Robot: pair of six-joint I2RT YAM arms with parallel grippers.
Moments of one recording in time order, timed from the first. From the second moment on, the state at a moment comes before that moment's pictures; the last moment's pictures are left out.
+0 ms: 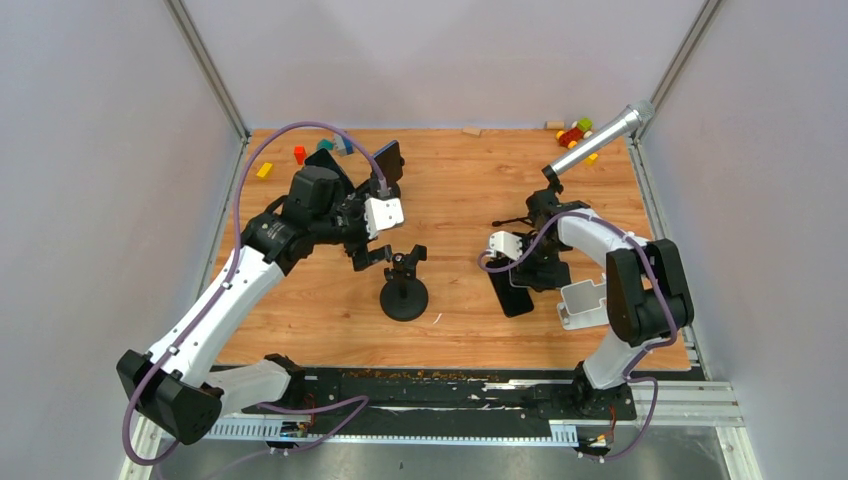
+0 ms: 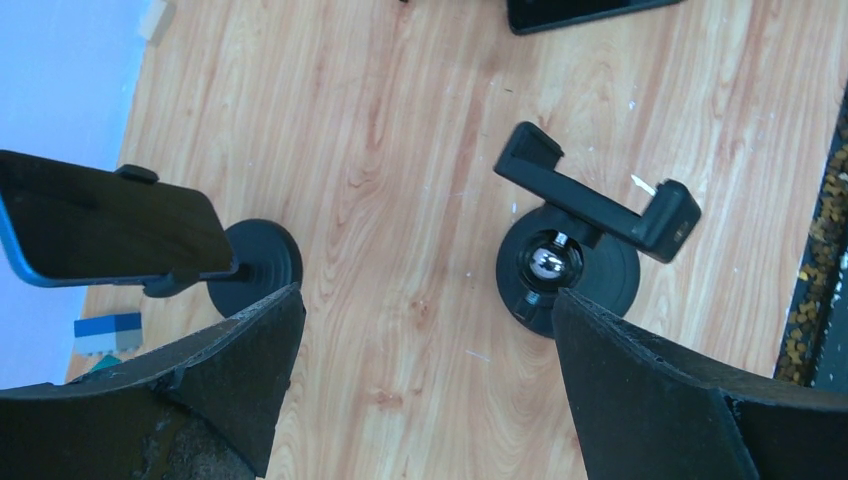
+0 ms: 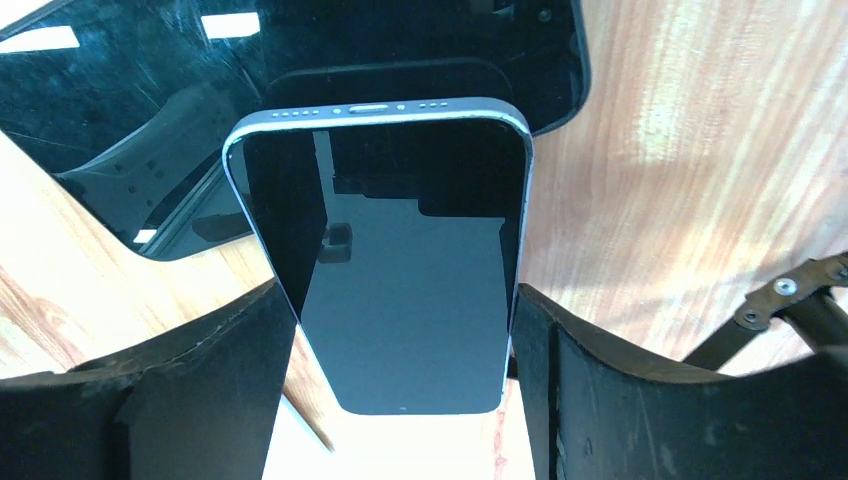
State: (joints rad) left arm -0.49 1.15 1.19 -0.73 0.52 0.77; right arm 0.25 1.70 1.05 -0.82 -0.18 -1.24
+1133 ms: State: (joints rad) left arm -0.49 1.30 1.19 -0.32 0.48 -0.08; right arm 0.55 1.48 1.35 -0.77 -0.36 -0.74
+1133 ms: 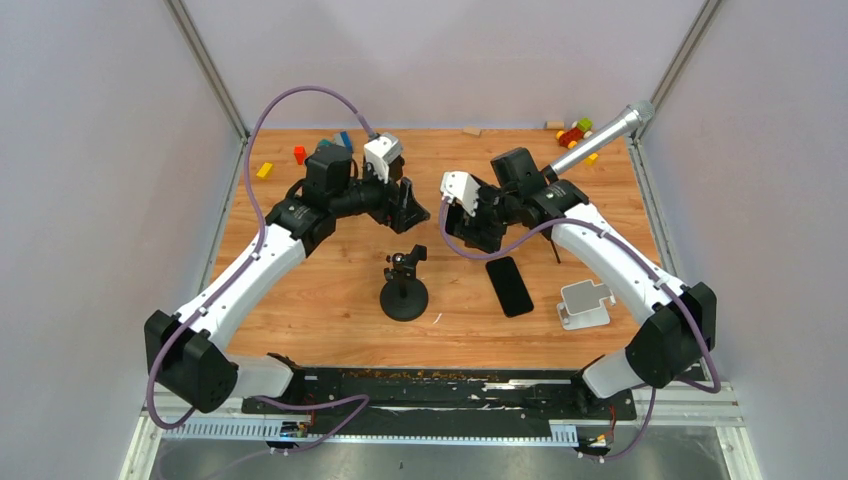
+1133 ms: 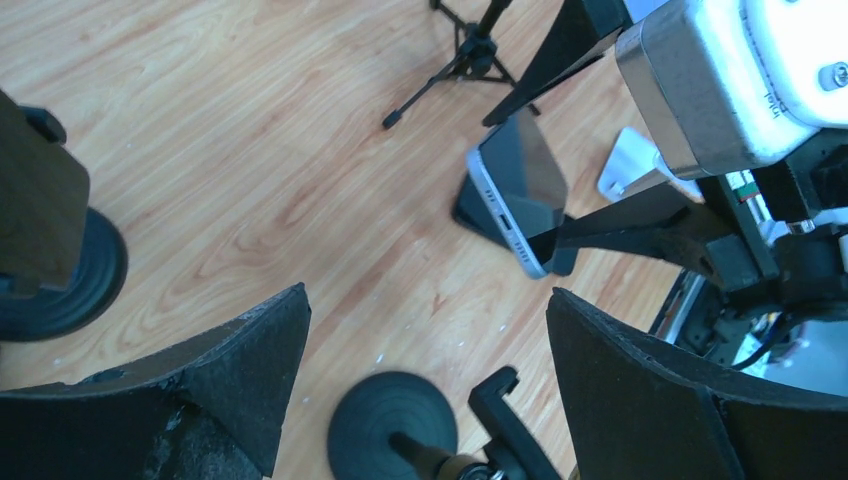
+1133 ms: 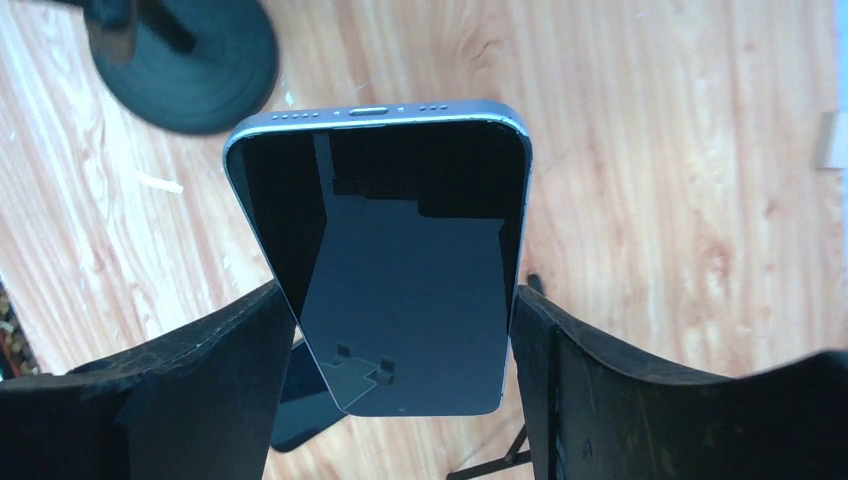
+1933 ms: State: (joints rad) left arm -0.49 1.51 1.26 -0.02 0.64 -0.58; right arm 0.60 1.50 1.45 -0.63 -0.27 -0.63
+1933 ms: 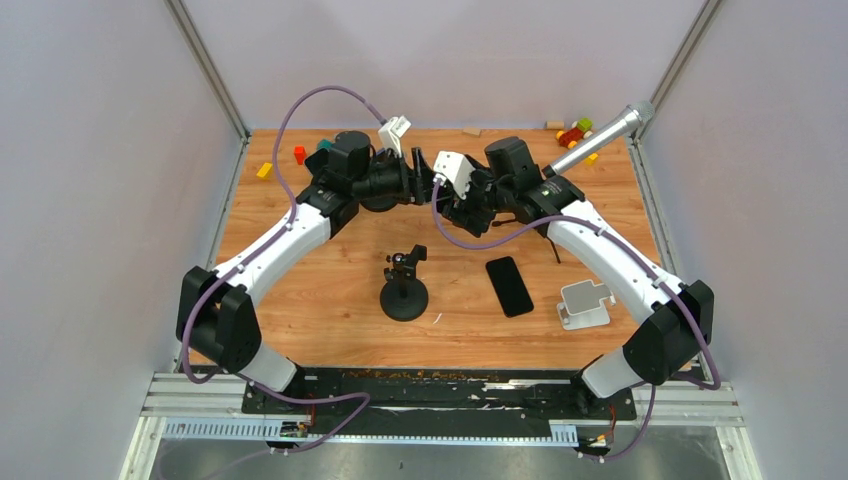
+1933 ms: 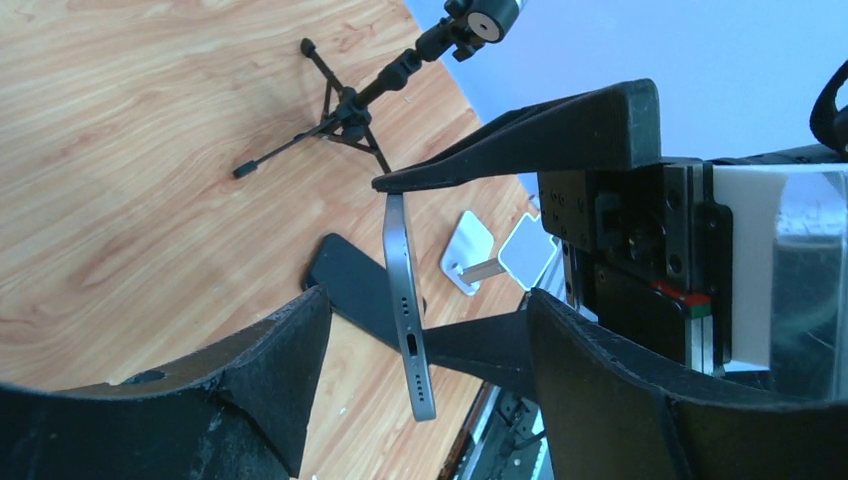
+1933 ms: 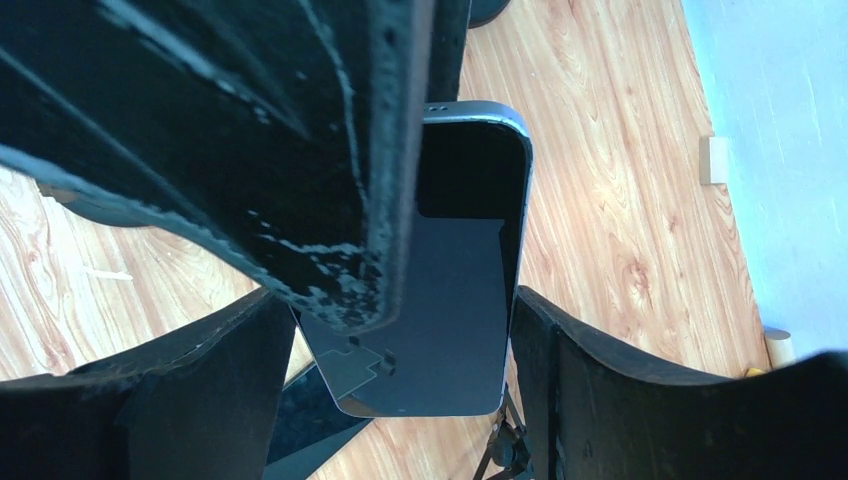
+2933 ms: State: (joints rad) left arm -0.52 1.58 1.25 0.01 0.64 -0.71; right arm 0.63 1.50 1.45 -0.60 -0.19 -0.62
